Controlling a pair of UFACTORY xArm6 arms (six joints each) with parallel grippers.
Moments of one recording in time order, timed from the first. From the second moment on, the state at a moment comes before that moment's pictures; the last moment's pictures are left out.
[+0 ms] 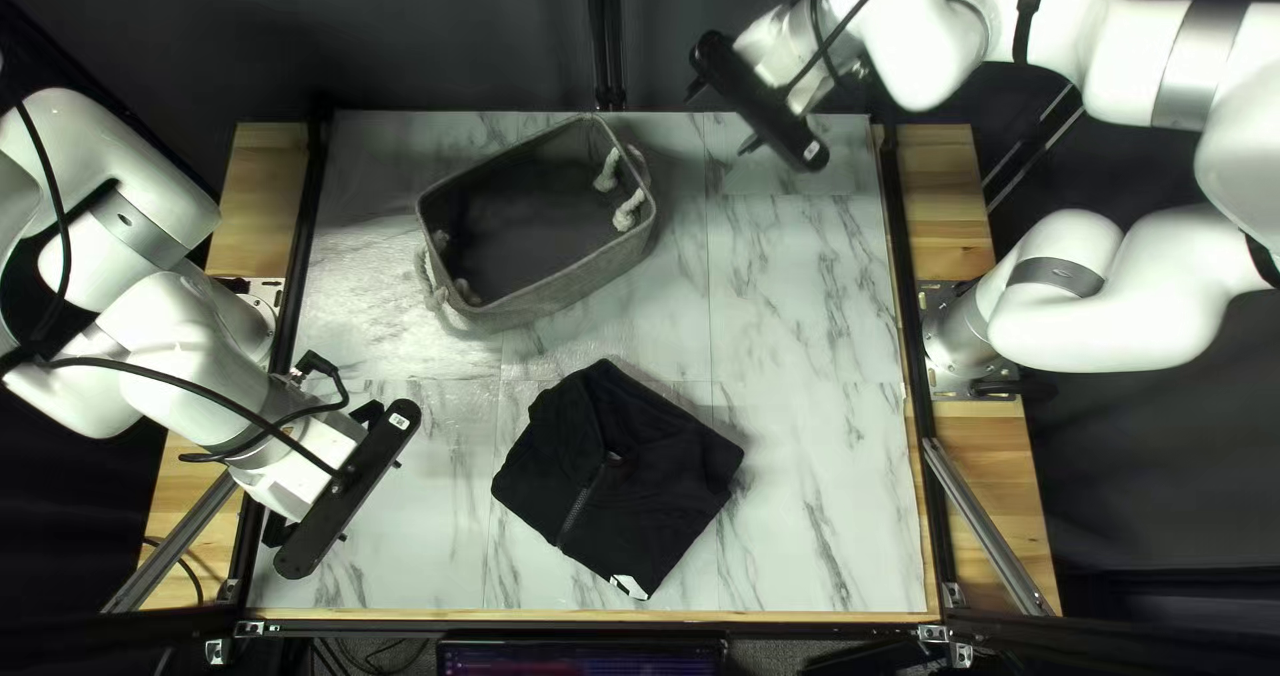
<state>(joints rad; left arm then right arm) -0.67 -0.54 -0.46 -0.12 0.69 -0.11 -0.25 -0.66 -0.50 -0.02 0.70 -1.19</state>
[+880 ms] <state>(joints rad) -0.67 -0.54 -0.46 -0.12 0.69 -0.11 0.29 -0.54 -0.58 -0.30 0.77 -0.53</state>
